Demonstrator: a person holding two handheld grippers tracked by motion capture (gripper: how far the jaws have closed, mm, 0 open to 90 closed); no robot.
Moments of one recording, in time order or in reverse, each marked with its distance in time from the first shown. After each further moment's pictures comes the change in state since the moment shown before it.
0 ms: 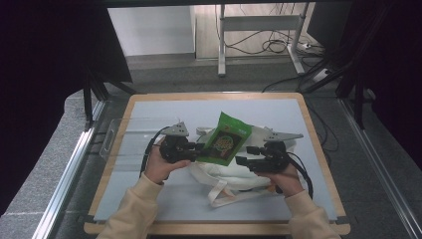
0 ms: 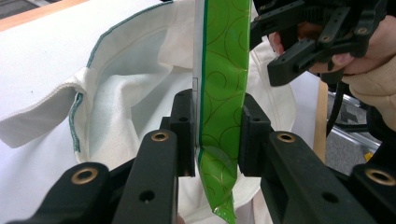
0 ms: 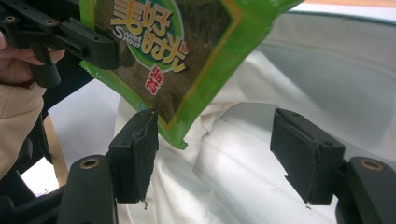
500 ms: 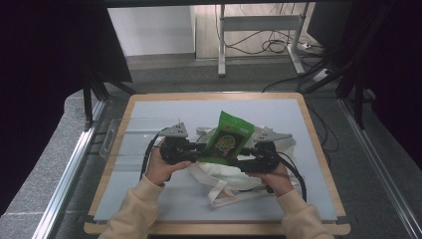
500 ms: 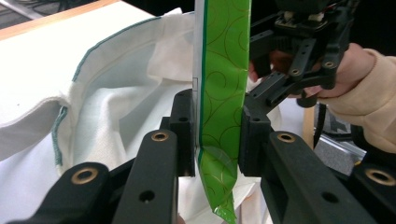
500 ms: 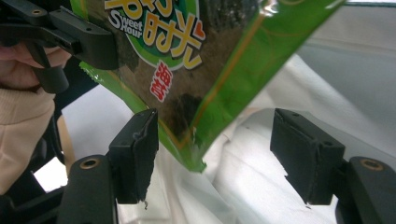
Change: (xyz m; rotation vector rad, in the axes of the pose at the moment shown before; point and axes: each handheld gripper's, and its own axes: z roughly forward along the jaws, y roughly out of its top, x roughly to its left) left arm -0.006 0.001 -0.001 -0.056 -0.035 0.002; right arm 0.007 0.001 0.023 -0.003 0.065 0.002
